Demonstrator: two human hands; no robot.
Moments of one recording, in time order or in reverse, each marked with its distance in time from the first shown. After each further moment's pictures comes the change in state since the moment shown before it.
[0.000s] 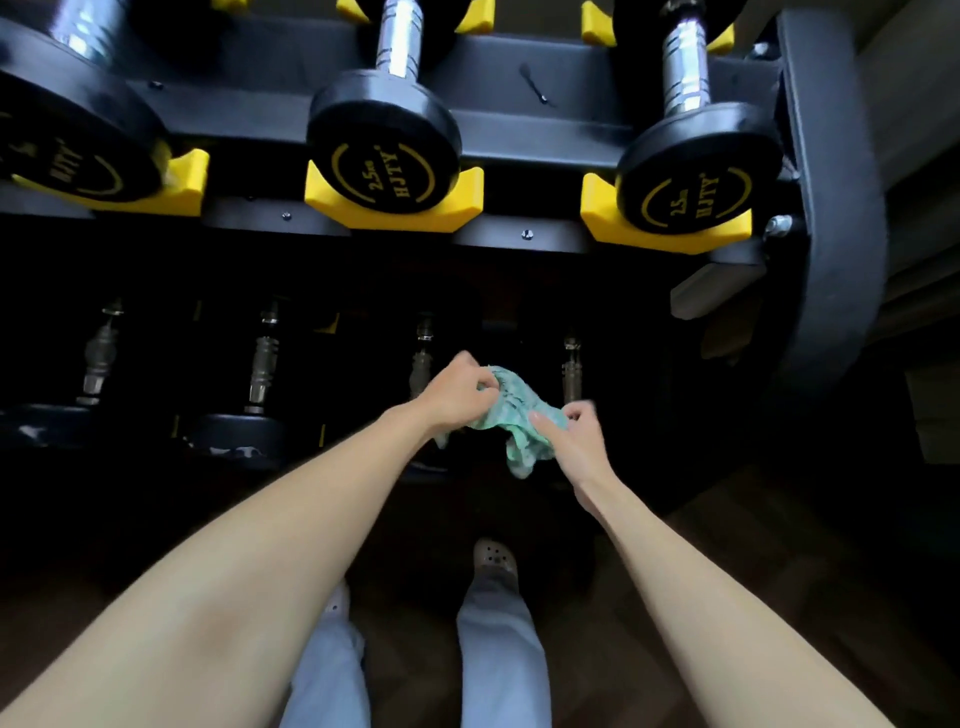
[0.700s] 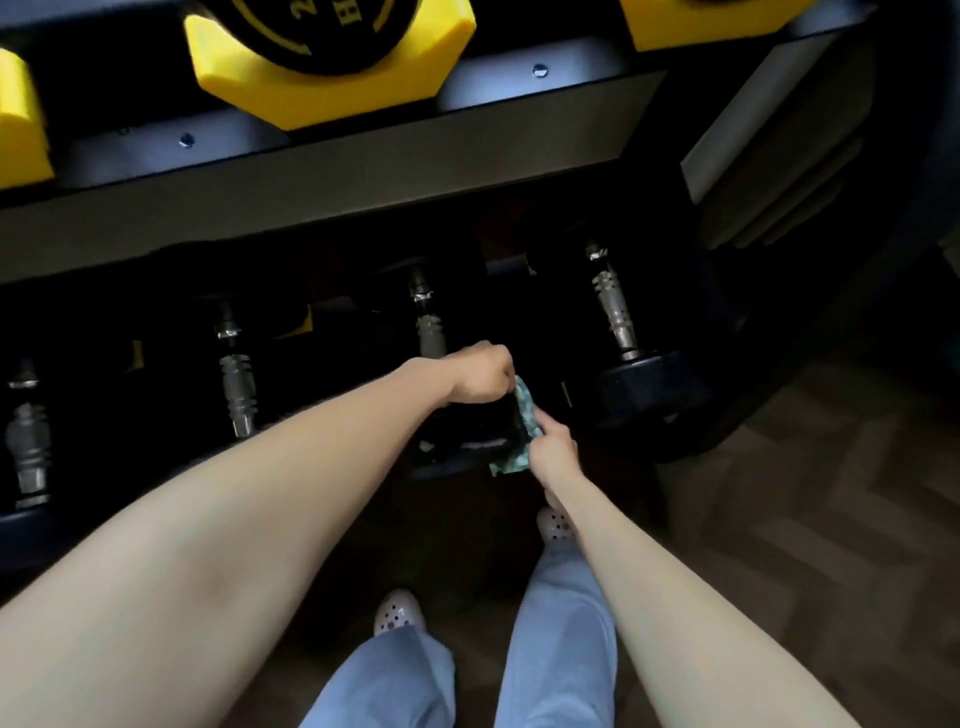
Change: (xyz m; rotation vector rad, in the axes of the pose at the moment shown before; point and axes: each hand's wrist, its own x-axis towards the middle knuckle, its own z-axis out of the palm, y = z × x) left_hand 0.058 -0.074 0.020 0.553 -0.382 0.212; right_hand 0.021 0.091 0.133 0.078 0.111 0.284
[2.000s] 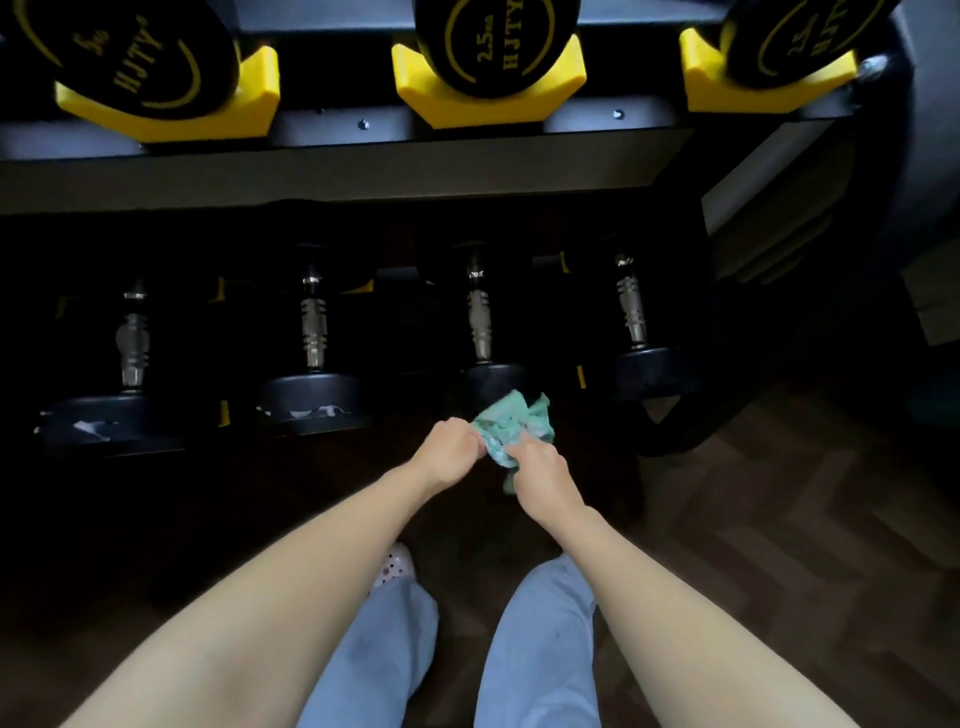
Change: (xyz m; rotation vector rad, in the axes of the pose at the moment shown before) left_hand -0.140 -0.013 0.094 -0.662 0.252 -0.264; right_hand -0.113 0.013 0.015 -0.959 -0.118 -0.439
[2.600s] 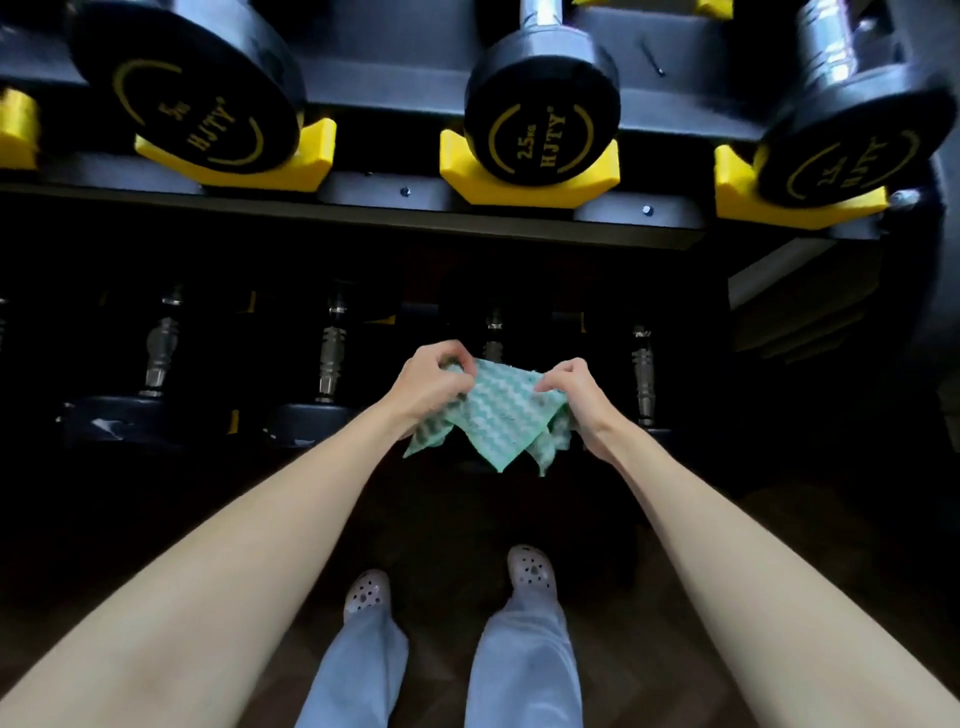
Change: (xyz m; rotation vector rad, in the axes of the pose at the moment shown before) left_hand 0.018 0.060 -0.098 -0.392 0.257 0.083; right_hand 0.069 -0.021 -0.137 0.810 -0.073 0.100
